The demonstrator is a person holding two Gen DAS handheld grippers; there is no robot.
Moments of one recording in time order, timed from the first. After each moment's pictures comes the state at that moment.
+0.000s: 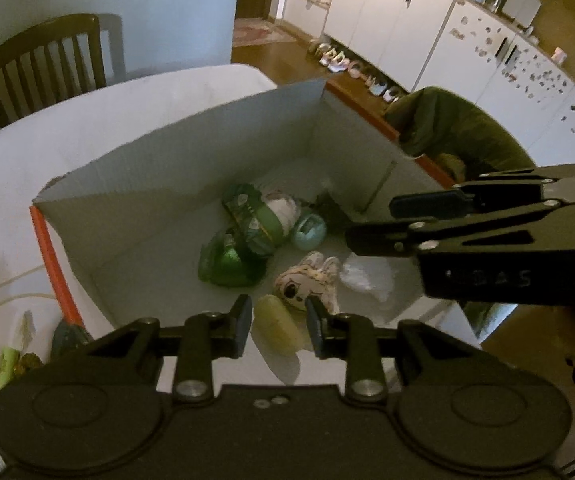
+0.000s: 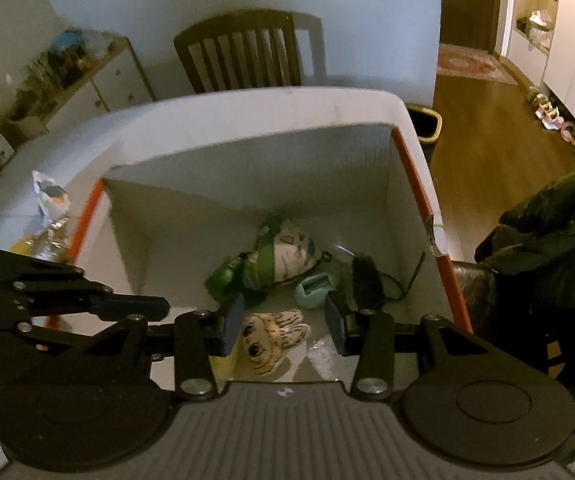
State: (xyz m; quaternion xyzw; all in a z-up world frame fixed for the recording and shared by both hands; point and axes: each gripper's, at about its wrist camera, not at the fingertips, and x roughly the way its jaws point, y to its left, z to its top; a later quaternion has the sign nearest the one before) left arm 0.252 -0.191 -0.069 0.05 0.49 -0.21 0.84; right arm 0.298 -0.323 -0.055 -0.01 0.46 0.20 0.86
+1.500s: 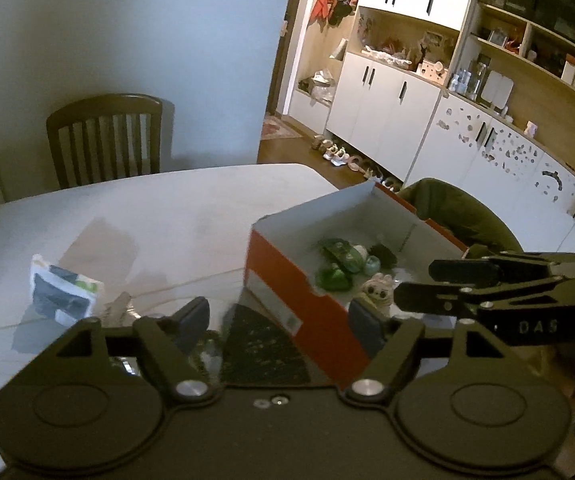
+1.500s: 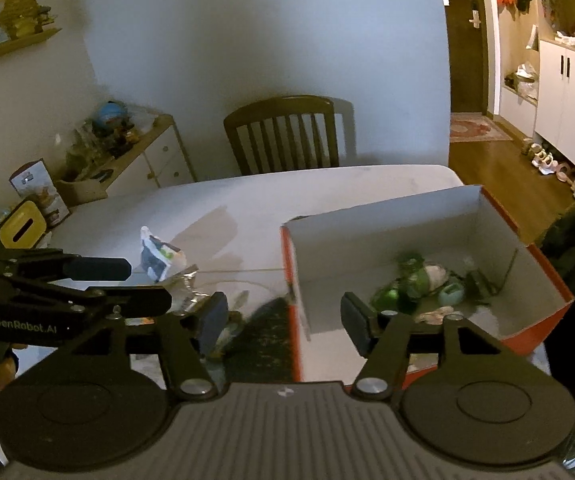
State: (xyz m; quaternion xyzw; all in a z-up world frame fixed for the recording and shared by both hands) left arm 0.161 0.011 0.019 0.01 0.36 -0.22 0.91; right arm 0.152 -0.195 0.017 0.04 0.35 0.19 0.92
